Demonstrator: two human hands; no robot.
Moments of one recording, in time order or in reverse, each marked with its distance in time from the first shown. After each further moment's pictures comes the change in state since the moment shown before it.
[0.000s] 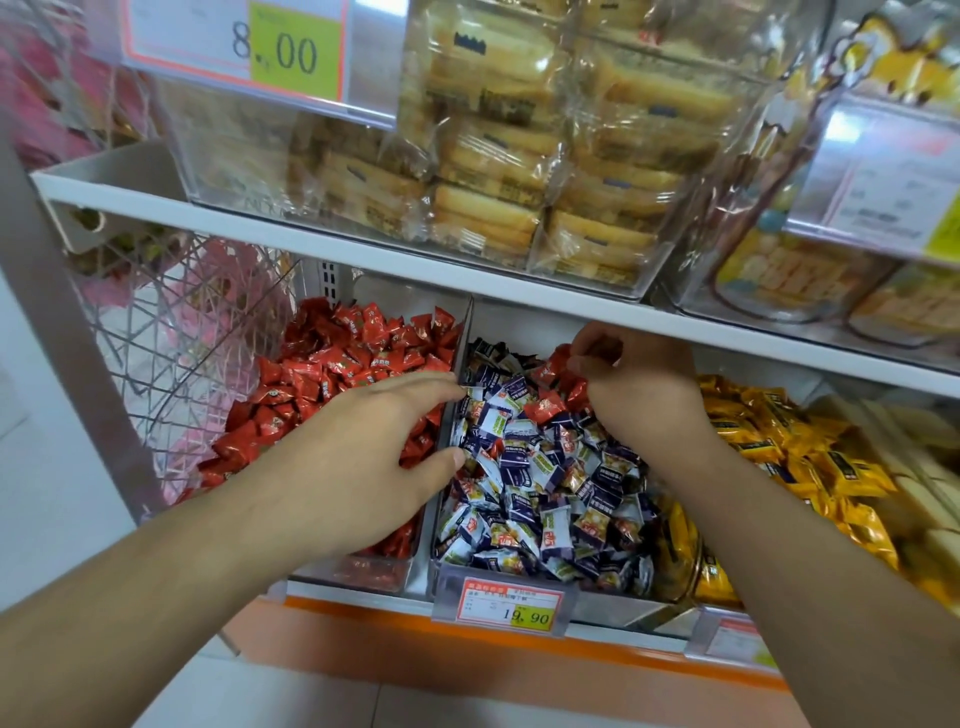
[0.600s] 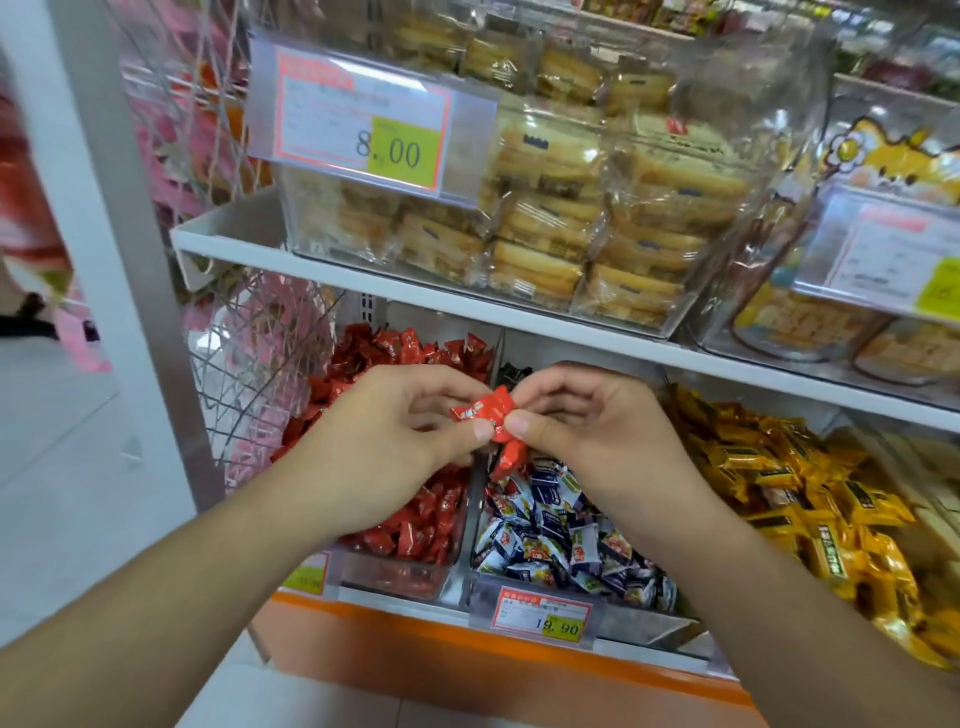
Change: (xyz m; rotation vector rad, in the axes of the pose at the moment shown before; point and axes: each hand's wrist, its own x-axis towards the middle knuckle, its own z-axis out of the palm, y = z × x) left_hand -0.006 0.001 -0.023 -0.717 0.105 -0.052; right_hand -0.065 -0.068 -0.002 0.680 -0.317 -0.052
